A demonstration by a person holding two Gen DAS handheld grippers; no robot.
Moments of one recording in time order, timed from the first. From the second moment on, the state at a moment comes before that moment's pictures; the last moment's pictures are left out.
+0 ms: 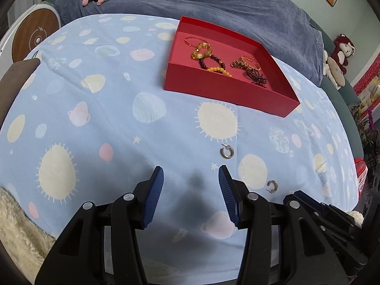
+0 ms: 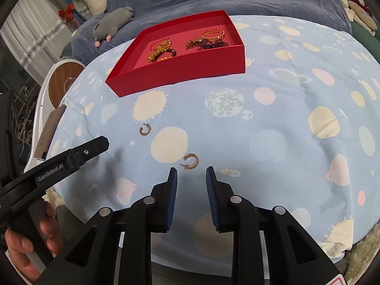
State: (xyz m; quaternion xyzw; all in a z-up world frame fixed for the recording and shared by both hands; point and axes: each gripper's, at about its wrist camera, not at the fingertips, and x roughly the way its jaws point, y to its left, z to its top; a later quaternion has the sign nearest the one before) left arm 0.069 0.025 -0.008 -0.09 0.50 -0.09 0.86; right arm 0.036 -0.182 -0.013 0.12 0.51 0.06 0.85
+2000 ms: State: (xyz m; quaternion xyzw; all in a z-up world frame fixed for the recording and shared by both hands) left arm 0.100 -0.031 -0.027 -0.06 0.50 -0.12 0.86; right arm 0.034 -0.206 -0.024 0.14 0.50 0.02 0.85
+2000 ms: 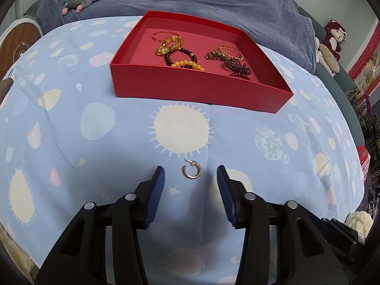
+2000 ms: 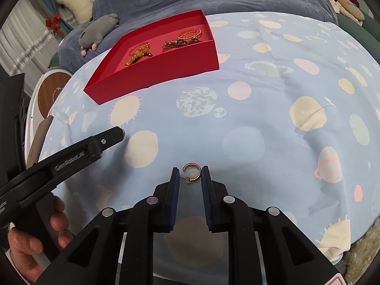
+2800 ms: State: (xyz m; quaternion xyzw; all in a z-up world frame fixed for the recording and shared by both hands) left arm 0.092 -0.029 -0.028 -0.03 0.50 -0.10 0.86; right arm 0.032 -0.204 -0.019 0.14 0.50 0.03 0.85
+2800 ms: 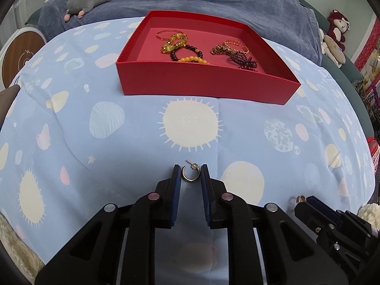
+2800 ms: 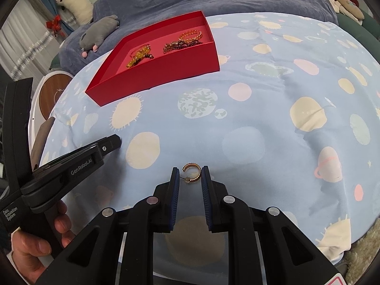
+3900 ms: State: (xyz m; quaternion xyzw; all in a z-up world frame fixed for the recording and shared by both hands) left arm 0.077 0.000 -0.002 -0.06 0.48 -0.09 0.87; right arm 0.032 -0.196 0.008 0.14 0.47 0.05 0.87
